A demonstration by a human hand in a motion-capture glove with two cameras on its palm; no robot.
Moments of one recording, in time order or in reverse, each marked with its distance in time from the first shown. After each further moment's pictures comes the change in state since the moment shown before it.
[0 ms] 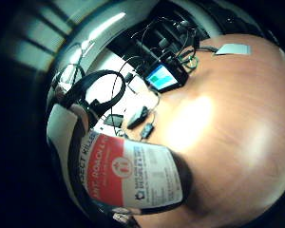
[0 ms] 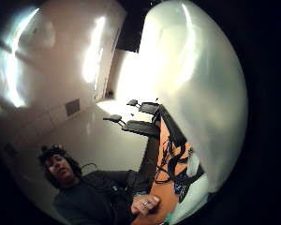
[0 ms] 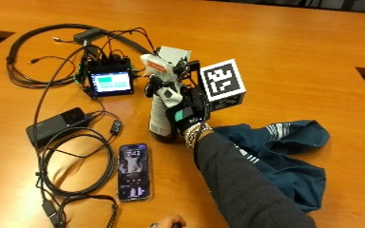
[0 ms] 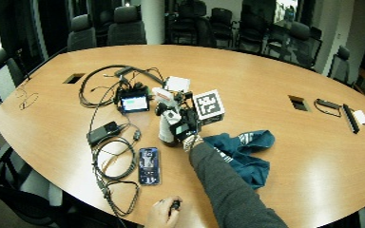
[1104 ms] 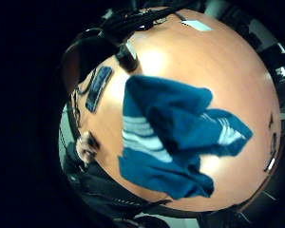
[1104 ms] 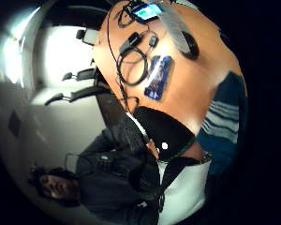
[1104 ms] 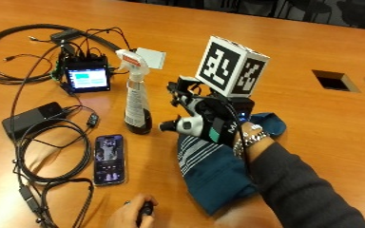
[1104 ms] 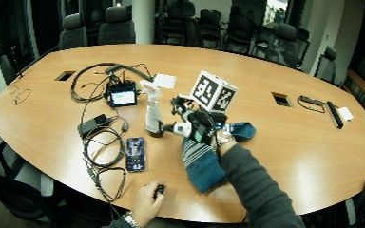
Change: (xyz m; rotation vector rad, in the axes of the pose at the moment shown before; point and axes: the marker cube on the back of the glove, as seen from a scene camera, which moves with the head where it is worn) arm -0.061 0.079 -0.053 -0.632 0.722 0.133
